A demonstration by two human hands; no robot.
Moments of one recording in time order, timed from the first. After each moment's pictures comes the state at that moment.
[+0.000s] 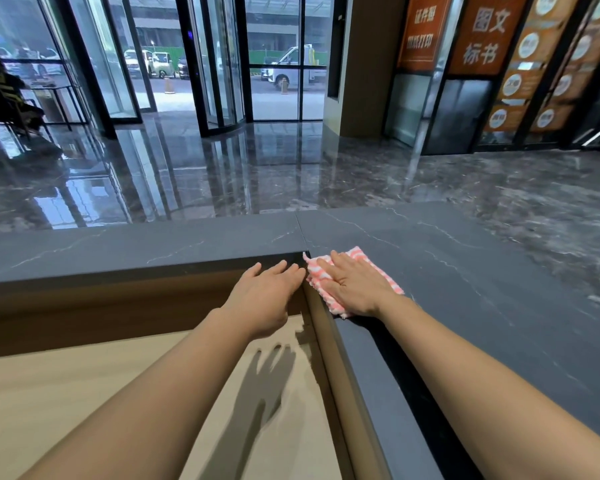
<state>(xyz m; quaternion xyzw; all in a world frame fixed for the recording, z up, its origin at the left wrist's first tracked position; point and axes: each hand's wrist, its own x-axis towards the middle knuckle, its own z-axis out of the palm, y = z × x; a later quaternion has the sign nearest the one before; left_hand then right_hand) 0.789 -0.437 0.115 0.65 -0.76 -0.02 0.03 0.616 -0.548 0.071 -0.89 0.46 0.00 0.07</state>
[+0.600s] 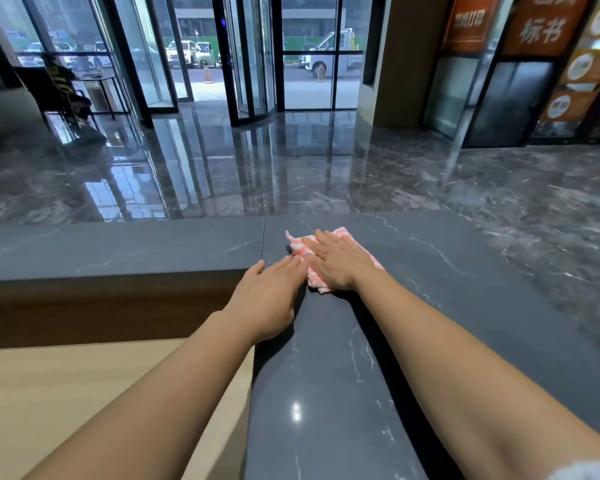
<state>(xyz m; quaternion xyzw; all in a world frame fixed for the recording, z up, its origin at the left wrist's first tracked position) 0.701 -0.544 0.099 0.68 -0.73 -0.01 0.06 0.589 -0.702 0.063 -0.93 0.37 -0.01 0.03</state>
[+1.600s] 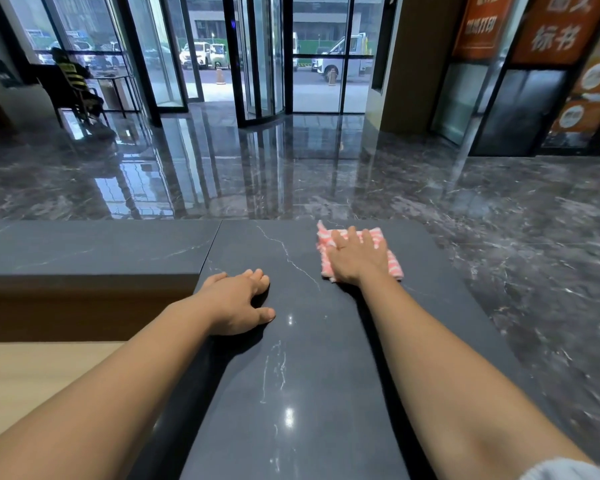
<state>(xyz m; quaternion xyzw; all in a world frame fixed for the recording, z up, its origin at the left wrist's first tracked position) 0.654 -0.584 0.104 0.75 -0.64 -0.14 -0.08 0.494 -0.752 0.072 -0.83 0.56 -0.01 0.07</state>
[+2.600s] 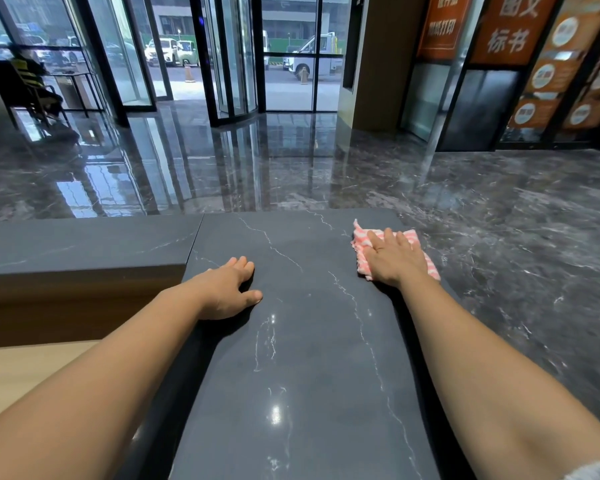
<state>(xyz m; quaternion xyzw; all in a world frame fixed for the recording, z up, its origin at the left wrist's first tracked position) 0.658 -0.580 0.096 0.73 -0.65 -0.18 -0.03 0.399 -0.733 0.073 -0.78 0.62 0.00 0.07</state>
